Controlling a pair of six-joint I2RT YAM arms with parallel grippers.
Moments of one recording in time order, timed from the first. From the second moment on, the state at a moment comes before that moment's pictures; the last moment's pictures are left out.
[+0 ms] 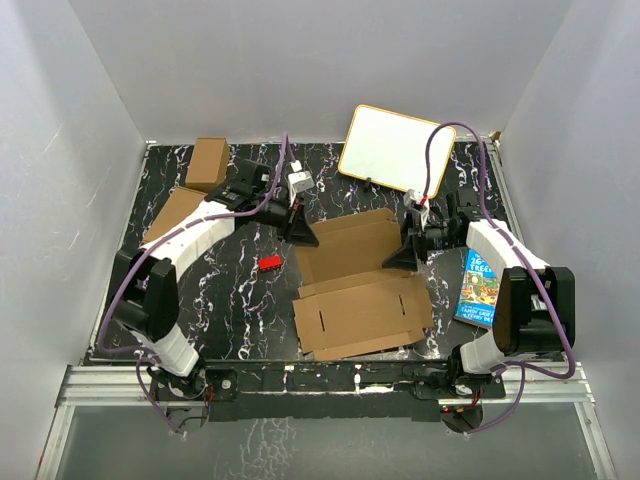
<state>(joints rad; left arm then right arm) -0.43 1.67 1.27 -0.46 1.07 0.22 -0.01 1.49 0.95 -0.71 -1.33 -0.86</state>
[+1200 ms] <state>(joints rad) -0.38 1.21 0.94 -0.16 0.77 0.14 -0.18 1.42 0.83 -0.38 -1.18 -0.59</state>
